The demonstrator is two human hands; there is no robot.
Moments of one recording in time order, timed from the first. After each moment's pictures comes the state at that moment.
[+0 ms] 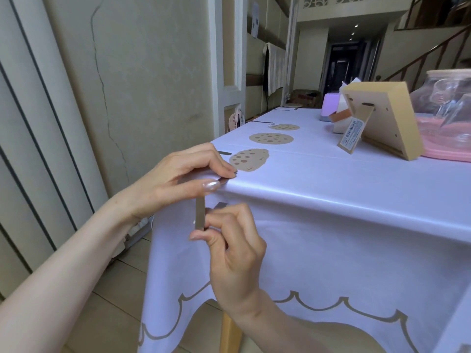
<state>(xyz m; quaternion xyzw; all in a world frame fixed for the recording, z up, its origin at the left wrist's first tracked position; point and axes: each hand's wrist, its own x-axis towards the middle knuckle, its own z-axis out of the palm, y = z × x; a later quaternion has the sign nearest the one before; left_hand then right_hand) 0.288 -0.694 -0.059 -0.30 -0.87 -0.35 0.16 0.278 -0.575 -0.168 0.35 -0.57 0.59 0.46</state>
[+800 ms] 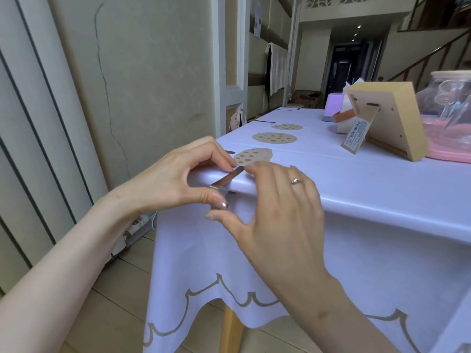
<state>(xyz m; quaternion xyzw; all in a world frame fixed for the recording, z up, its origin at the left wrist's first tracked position) 0.280 -0.701 -0.059 -0.27 -0.89 -0.32 0.18 0.283 -0.523 -0.107 0.26 -0.81 0.25 0.47</state>
